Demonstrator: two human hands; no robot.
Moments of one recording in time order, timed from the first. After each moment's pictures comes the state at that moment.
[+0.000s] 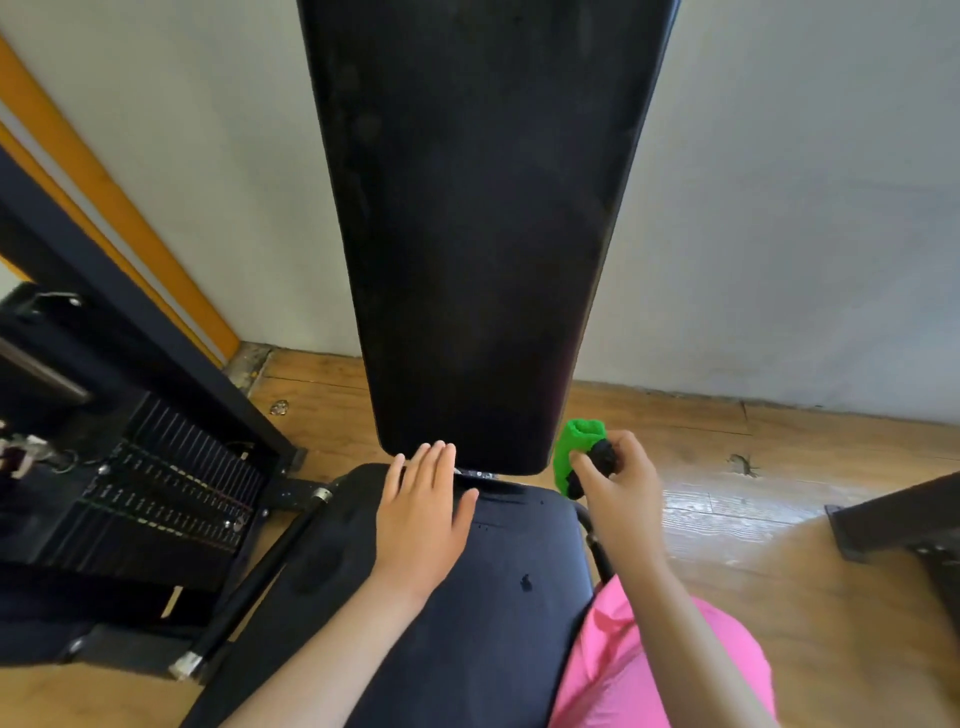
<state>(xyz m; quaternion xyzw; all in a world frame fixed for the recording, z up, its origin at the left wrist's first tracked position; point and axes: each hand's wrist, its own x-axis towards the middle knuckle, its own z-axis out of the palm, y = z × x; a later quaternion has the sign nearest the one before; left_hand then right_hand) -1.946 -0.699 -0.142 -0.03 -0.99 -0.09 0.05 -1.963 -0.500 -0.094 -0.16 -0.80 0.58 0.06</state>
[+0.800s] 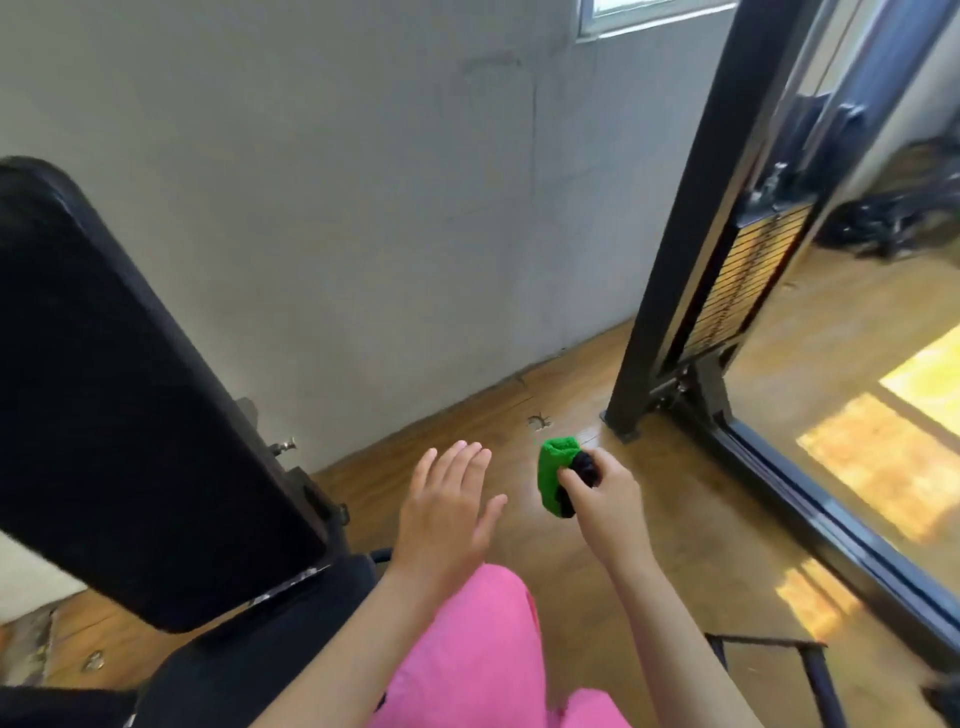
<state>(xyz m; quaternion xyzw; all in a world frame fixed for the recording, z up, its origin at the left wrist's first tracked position) -1.881 -0.411 0.017 -0.41 -0.90 -0.12 0.06 -1.789 -0.258 0.019 -0.34 -0.74 0.55 0.20</state>
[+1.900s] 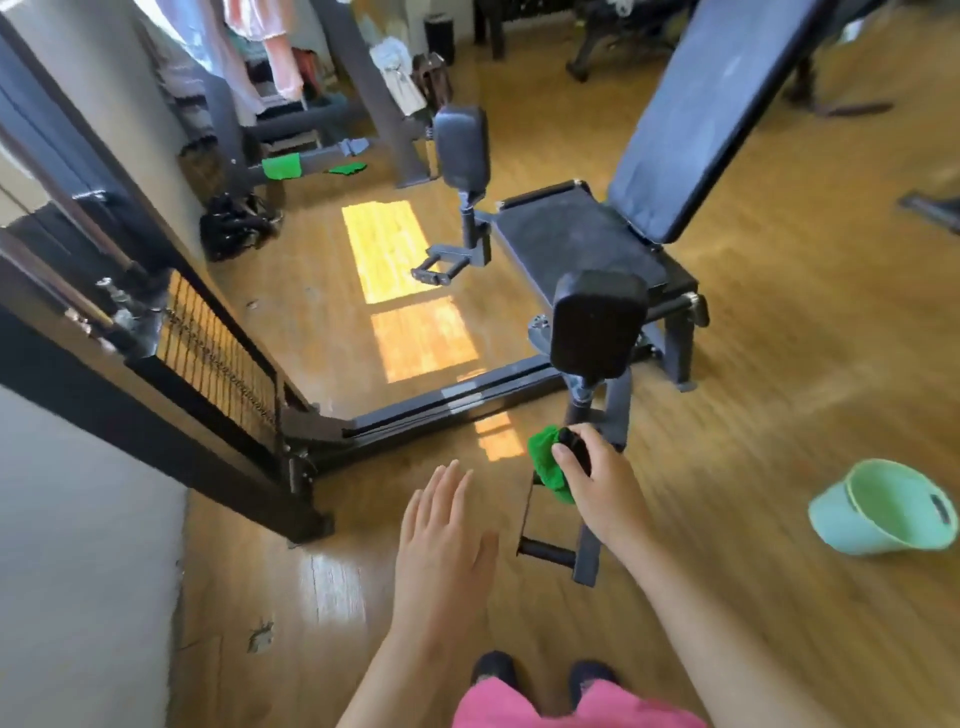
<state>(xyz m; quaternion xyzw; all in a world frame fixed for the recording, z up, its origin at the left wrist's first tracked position) -1.809 -0.128 0.040 -0.84 -0.51 -0.10 -0.13 -1.618 -0.143 0.037 -0.76 -0.45 0.29 0.38</state>
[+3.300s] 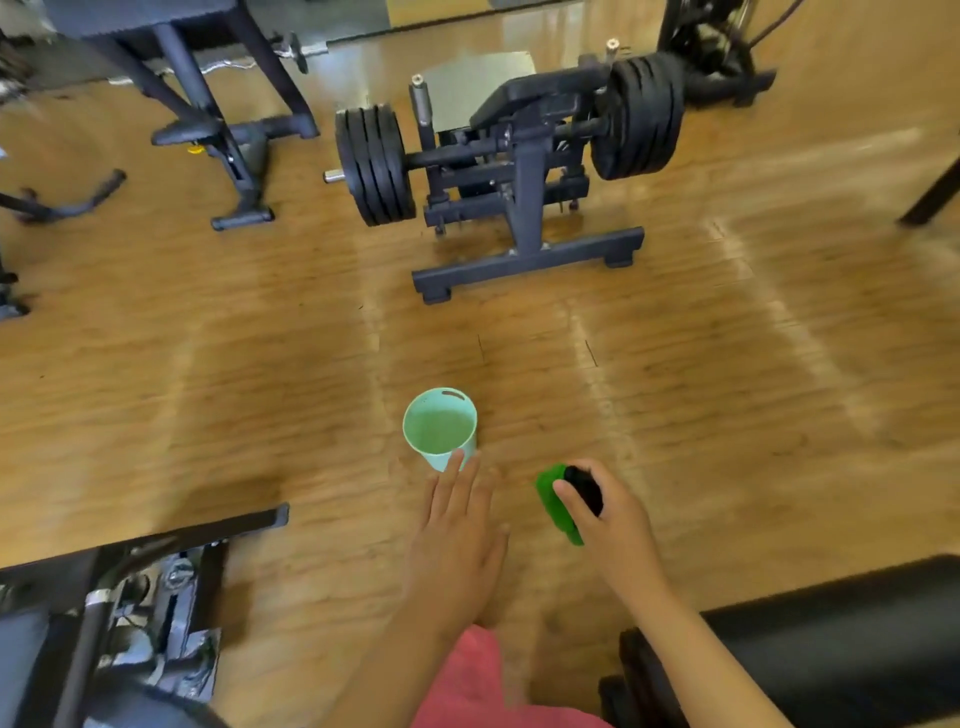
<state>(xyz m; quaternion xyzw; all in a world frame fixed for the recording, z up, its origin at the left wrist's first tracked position) -1.264 -0.292 0.002 -0.96 0.26 -0.03 -0.12 -1.297 -0.474 0.005 -0.84 0.19 -0.01 0.51</state>
